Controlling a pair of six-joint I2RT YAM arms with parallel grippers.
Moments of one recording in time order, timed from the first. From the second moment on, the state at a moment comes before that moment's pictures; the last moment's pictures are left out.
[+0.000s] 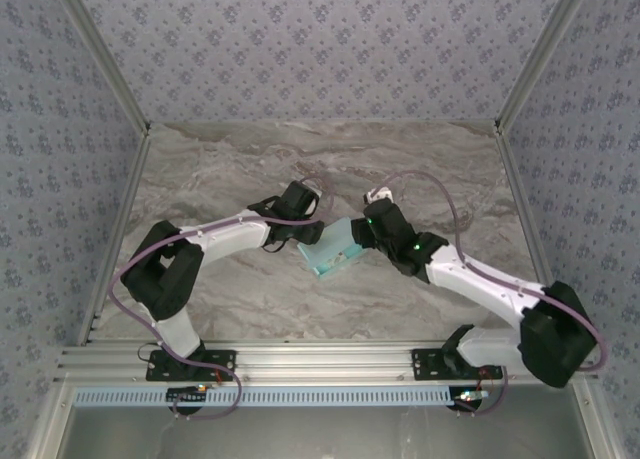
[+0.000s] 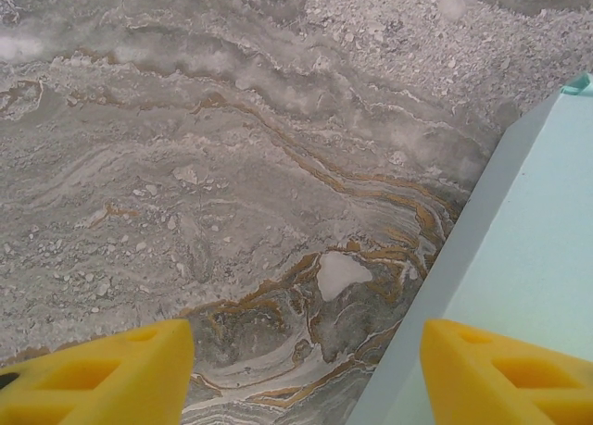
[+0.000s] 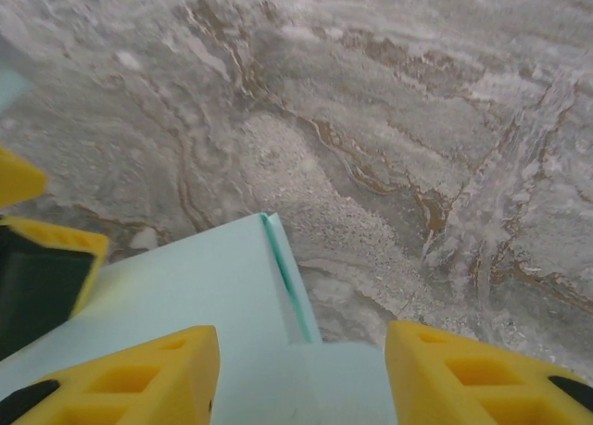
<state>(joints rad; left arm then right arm) -0.74 1.73 1.09 -0.32 -0.15 -0.20 0.71 1.28 0.79 -0.24 0.30 0.36</state>
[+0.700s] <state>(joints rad) -0.75 1.69 1.07 -0.29 -0.16 -0.22 0.65 1.48 0.70 -0.10 0.18 0.35</state>
